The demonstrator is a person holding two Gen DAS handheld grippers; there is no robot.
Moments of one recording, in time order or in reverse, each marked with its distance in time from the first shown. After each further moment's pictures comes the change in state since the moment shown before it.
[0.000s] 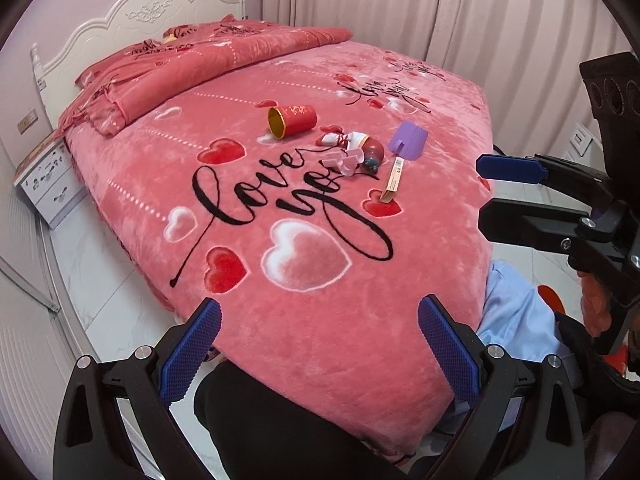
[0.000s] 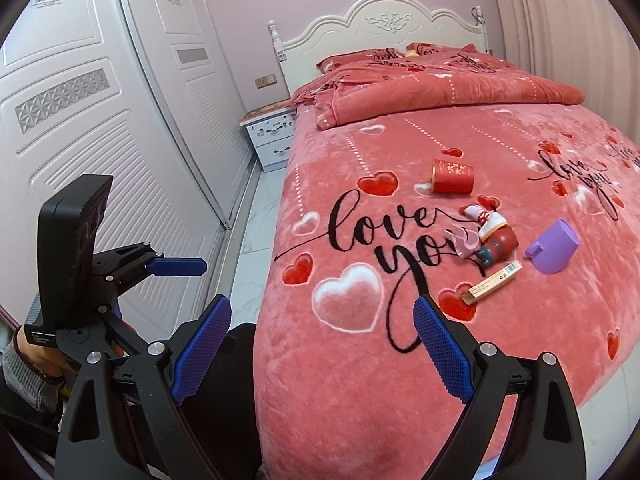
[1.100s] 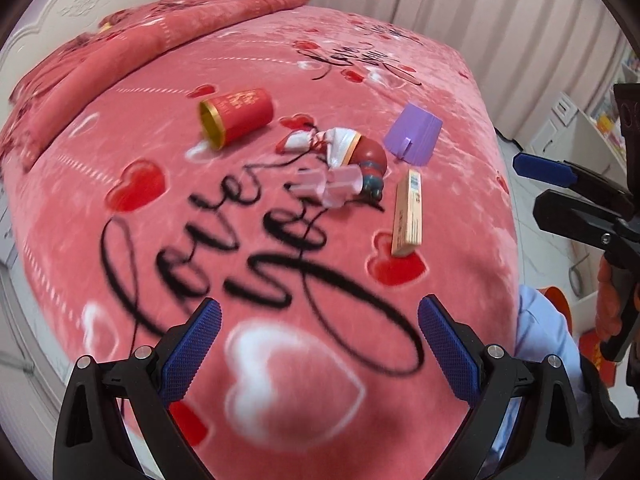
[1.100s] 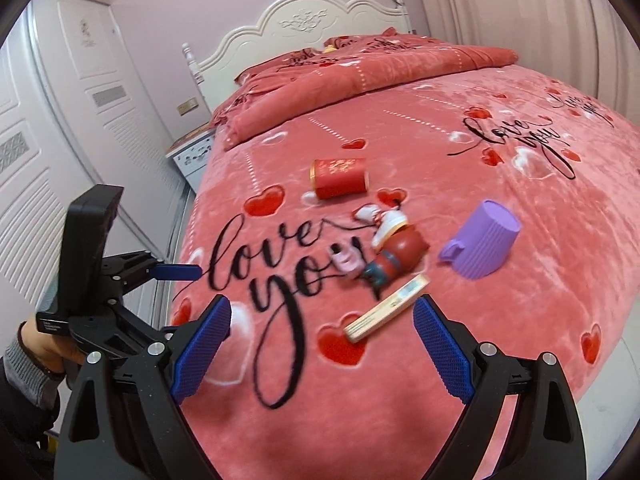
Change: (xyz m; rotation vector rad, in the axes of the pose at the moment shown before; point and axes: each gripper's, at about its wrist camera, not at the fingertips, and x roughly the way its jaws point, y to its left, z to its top) left arm 0.141 0.000 0.099 0.122 0.125 -0.136; right arm 0.041 -0.152 0.020 0.208 -0.039 -0.160
